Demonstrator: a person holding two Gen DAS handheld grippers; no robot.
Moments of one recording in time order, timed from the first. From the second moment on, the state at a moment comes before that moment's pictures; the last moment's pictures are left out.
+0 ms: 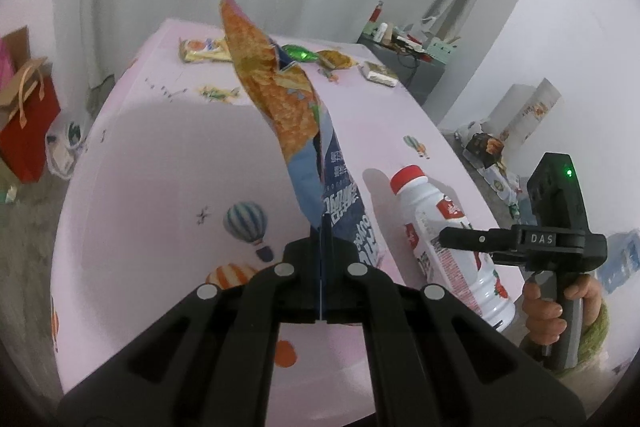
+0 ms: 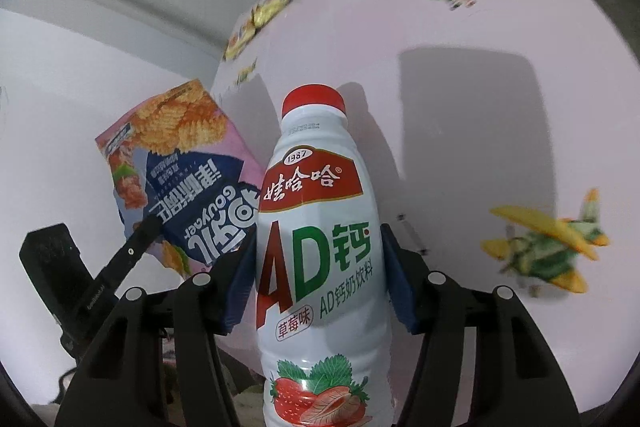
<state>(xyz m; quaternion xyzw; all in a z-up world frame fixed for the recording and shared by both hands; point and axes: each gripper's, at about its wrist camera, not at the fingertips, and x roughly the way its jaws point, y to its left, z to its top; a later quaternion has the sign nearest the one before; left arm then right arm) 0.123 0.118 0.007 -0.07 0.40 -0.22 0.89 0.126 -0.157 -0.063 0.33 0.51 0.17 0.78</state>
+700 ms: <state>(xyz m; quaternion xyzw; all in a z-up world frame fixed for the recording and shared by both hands) 0.108 0.052 0.047 -0.02 0.35 -0.27 0.90 0.064 -0.232 -0.023 0.38 0.42 0.15 0.81</state>
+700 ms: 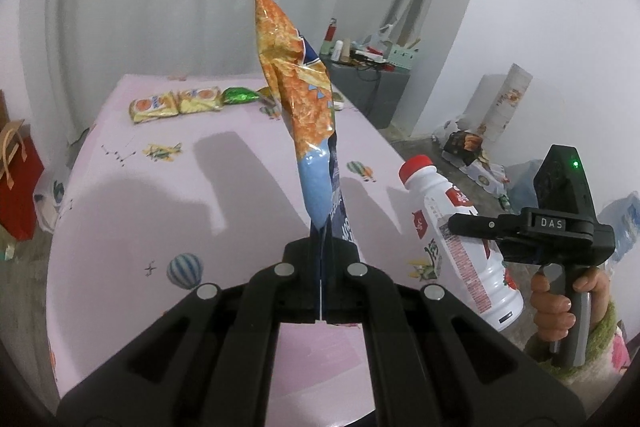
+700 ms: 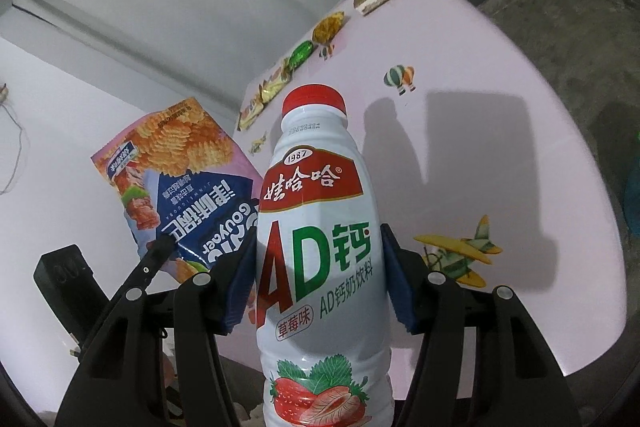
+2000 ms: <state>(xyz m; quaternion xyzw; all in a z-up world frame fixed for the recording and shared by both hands) 0.075 -0.404 -0.057 0.22 0.45 -0.52 0.69 -0.173 -0.539 -0.147 0.58 0.26 -0.24 0.73</state>
